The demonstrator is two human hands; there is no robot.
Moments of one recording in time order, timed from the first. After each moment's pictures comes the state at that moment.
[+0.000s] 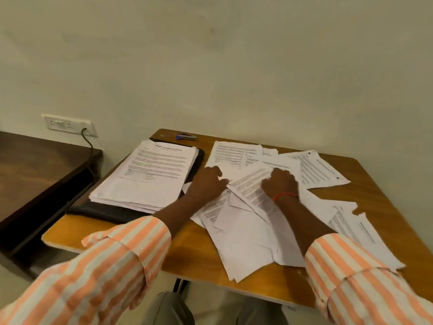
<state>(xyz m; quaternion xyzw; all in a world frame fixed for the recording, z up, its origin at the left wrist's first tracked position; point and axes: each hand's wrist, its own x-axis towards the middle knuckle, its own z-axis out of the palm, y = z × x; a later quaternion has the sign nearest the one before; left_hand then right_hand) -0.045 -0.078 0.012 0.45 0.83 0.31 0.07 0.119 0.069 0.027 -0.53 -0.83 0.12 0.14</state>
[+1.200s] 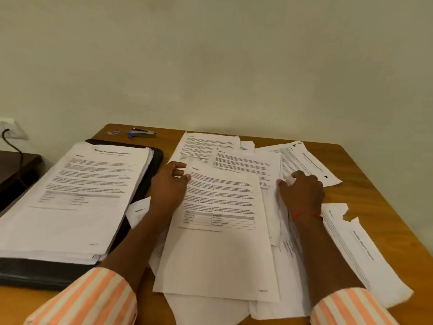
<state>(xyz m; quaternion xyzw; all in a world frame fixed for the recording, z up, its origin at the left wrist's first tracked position) -0.062 -0.023 -0.010 0.30 0.77 0.54 0.14 0.187 0.166 -0.013 -0.62 -0.74 0.09 0.22</state>
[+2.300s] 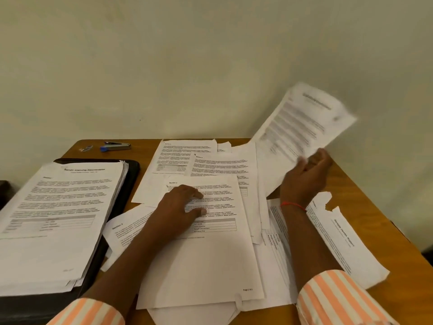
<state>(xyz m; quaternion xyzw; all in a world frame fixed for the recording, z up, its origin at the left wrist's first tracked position) -0.027 -0.014 -0.023 0.58 0.76 0.28 0.11 0.199 0.160 0.016 -0.51 -0.49 0.16 0.69</state>
